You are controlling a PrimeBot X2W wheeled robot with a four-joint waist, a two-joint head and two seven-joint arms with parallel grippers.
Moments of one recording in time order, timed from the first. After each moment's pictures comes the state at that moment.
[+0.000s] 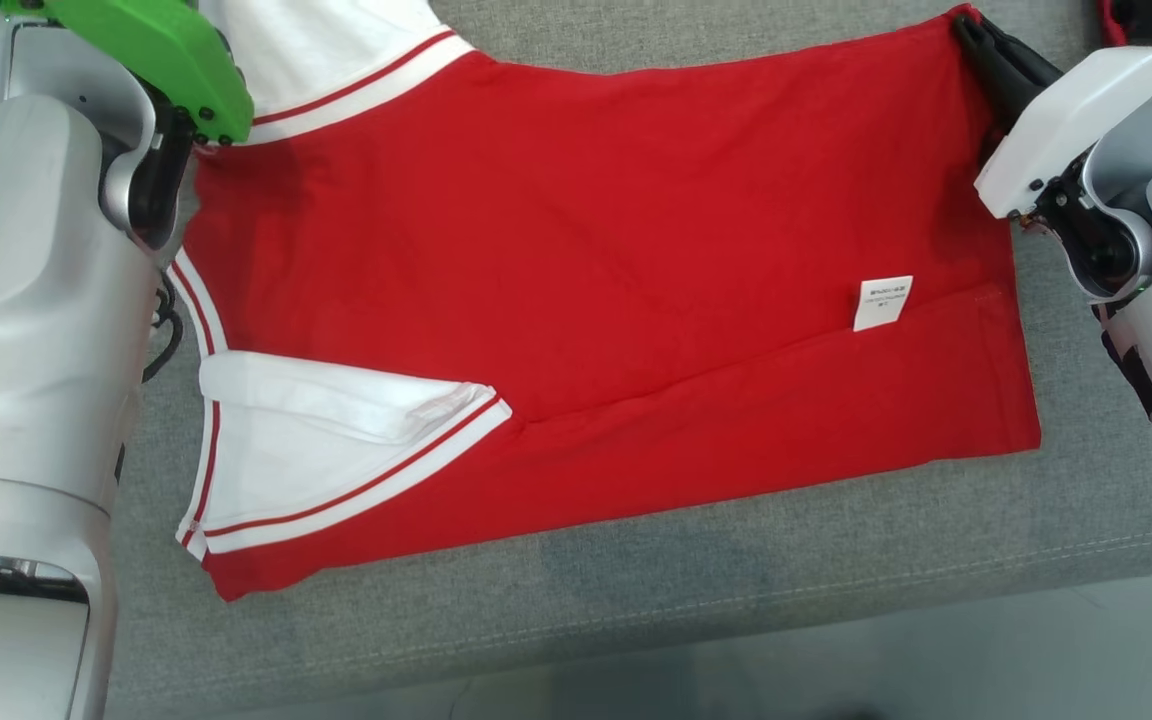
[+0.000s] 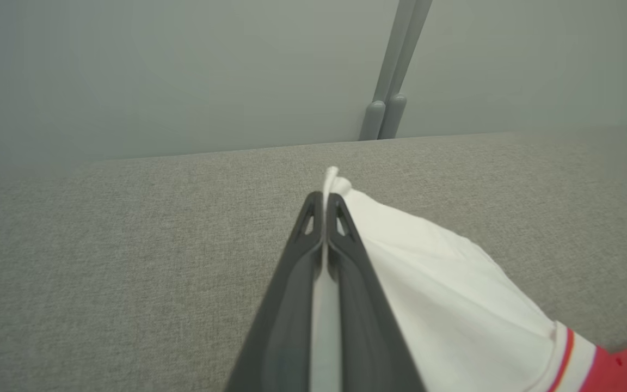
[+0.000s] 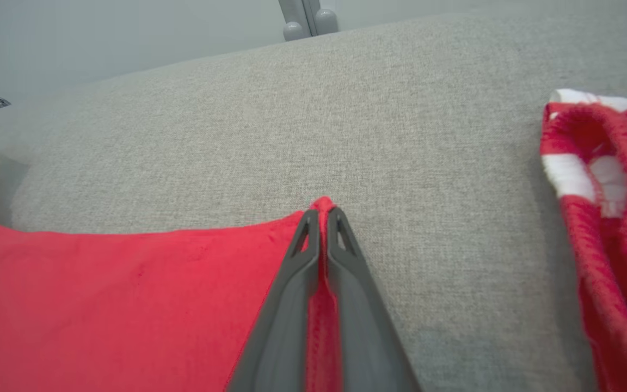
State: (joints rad) left arm -1.15 0.12 -0.38 0.93 -0.52 -0.11 -0.08; right arm -0.87 -0.37 0.51 0.66 0.74 0.11 0.09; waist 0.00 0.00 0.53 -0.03
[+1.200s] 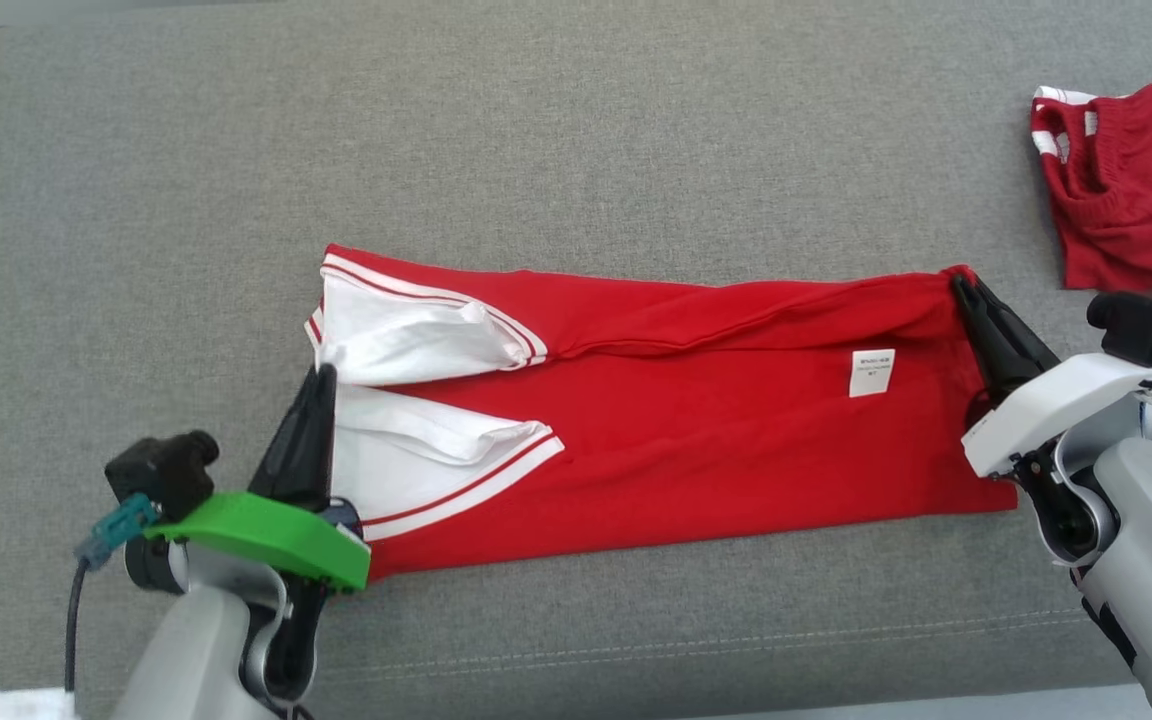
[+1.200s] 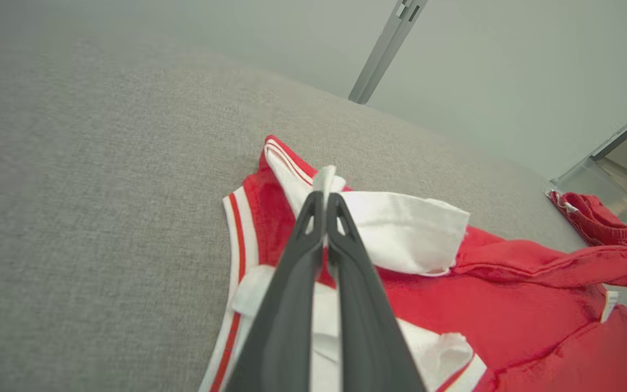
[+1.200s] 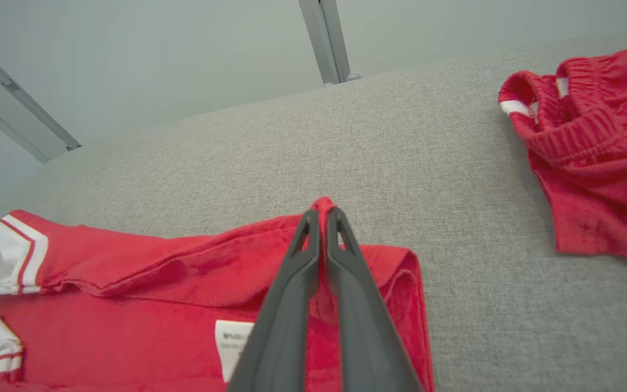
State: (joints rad) left arm -0.29 0.08 -0.28 0.40 -0.67 -0.12 -0.25; right arm -0.43 -0.37 0.49 0.57 0.74 0.12 -0.25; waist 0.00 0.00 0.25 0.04
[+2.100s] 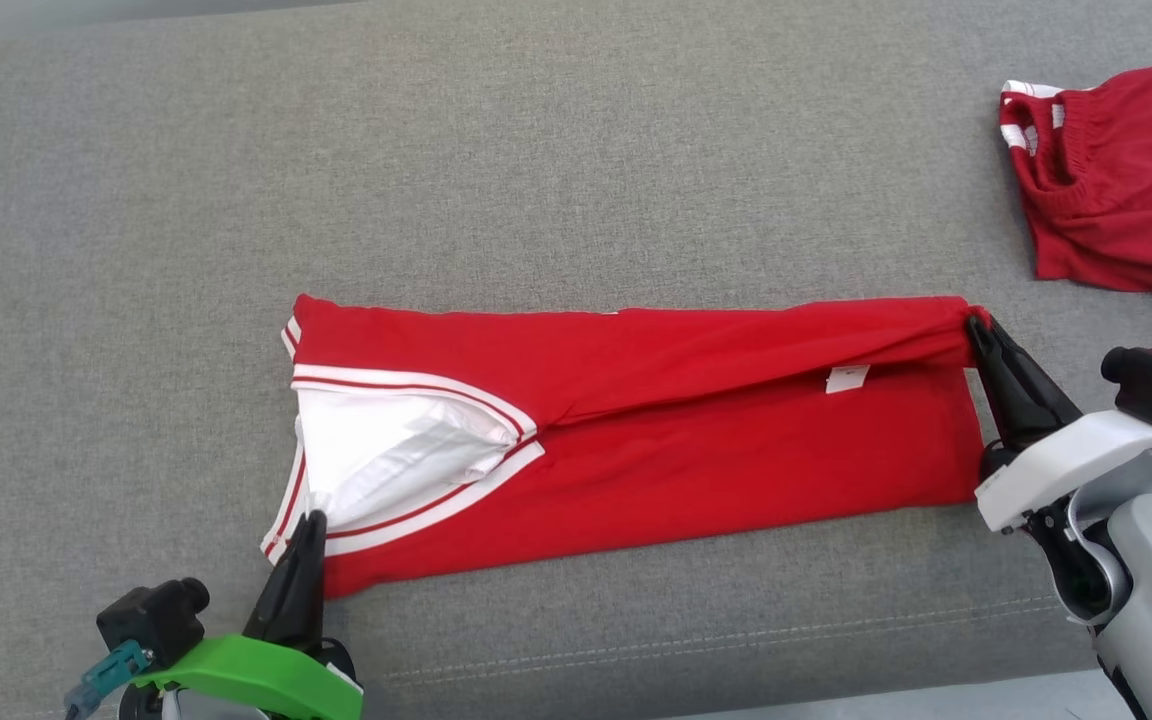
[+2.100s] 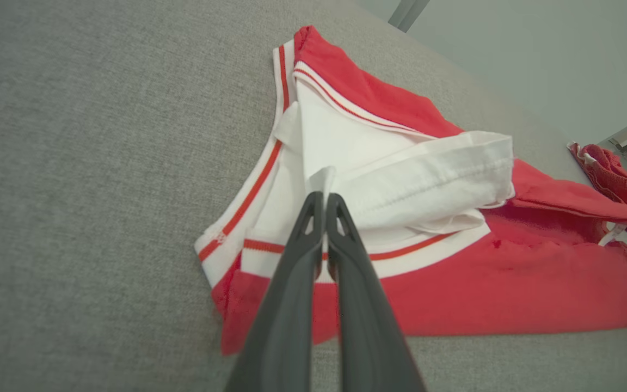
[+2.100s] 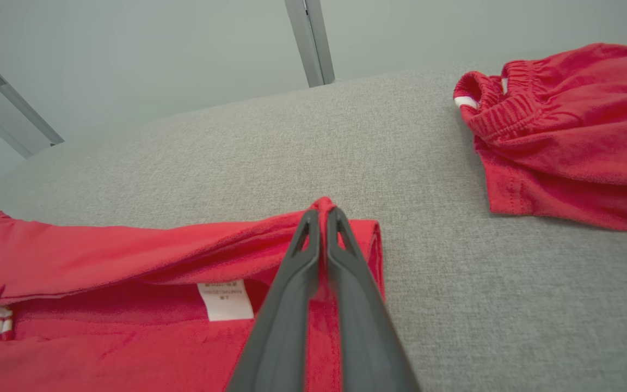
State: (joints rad) left arm 0.02 0.11 -0.25 0.19 -0.72 -0.03 -0.20; right arm -0.28 -0.36 0.36 0.43 0.60 0.12 -0.25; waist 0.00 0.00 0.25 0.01
